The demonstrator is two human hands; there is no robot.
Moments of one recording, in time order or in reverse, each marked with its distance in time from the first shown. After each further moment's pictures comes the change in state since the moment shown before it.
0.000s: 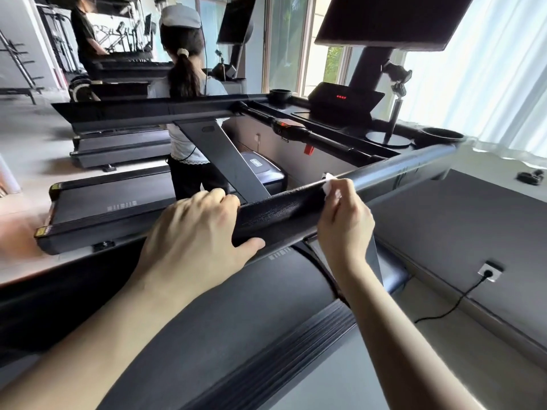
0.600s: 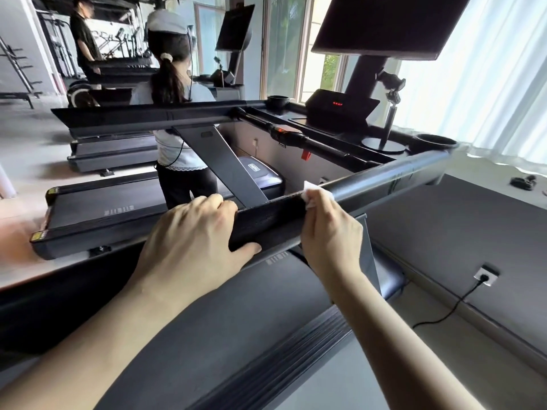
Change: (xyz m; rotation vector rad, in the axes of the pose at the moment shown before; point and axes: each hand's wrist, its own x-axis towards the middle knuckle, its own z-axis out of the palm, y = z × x) left_hand 0.001 -0.003 0.002 0.008 -0.031 0.010; right_hand -0.007 -0.022 -0.014 -0.072 -0.178 -0.202
